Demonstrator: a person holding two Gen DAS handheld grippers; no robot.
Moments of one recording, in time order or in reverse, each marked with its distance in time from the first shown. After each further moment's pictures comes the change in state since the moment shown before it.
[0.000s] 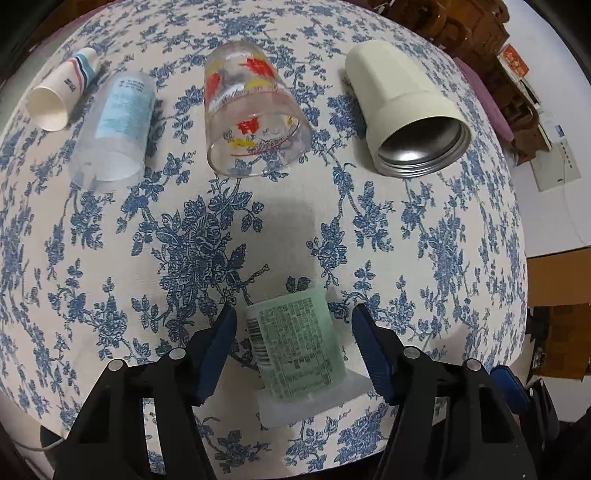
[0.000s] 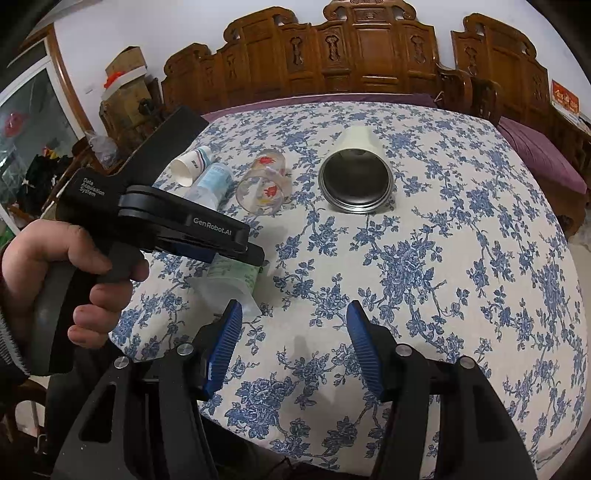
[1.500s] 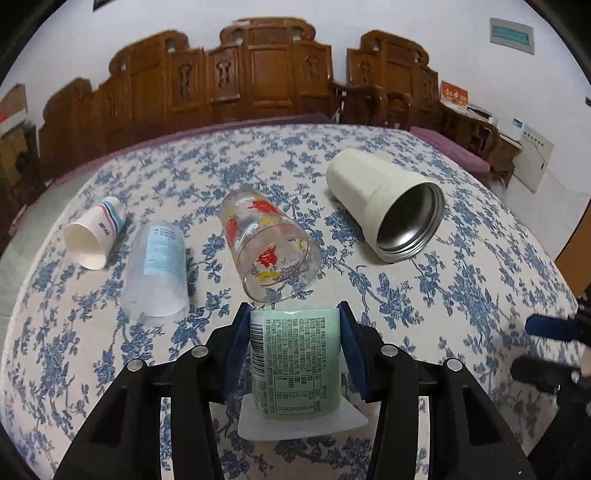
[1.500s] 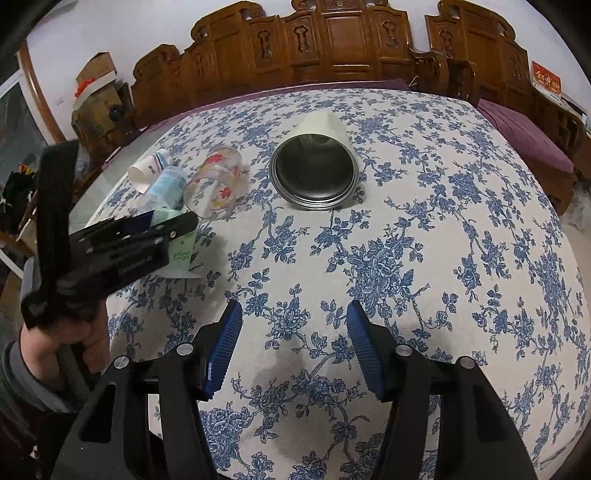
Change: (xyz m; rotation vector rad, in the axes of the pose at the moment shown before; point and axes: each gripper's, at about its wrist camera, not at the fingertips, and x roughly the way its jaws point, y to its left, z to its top) left arm -0.021 0.004 -0.031 0.297 -0.620 0.136; right arm 0.035 -0.032 0.009 0.069 0.017 -0.070
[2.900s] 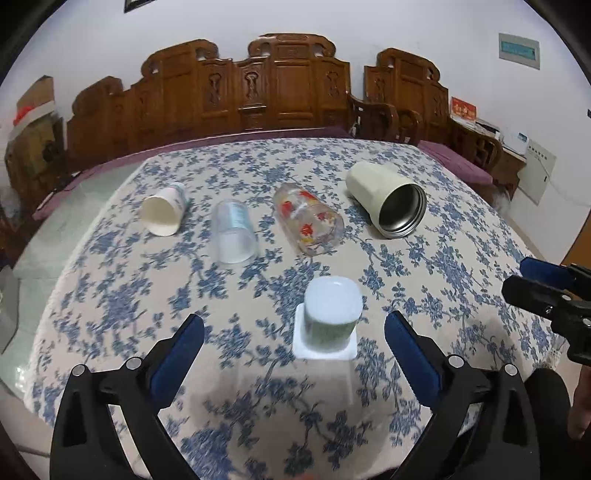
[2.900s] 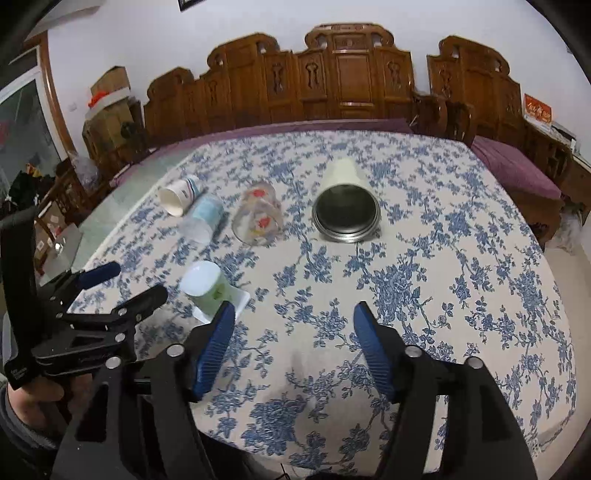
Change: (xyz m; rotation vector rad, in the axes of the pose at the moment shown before) left arm -0.107 0.029 -0.046 -0.063 -0.021 0.051; right arm -0.066 0.058 -0.015 -0.041 -0.163 -0.029
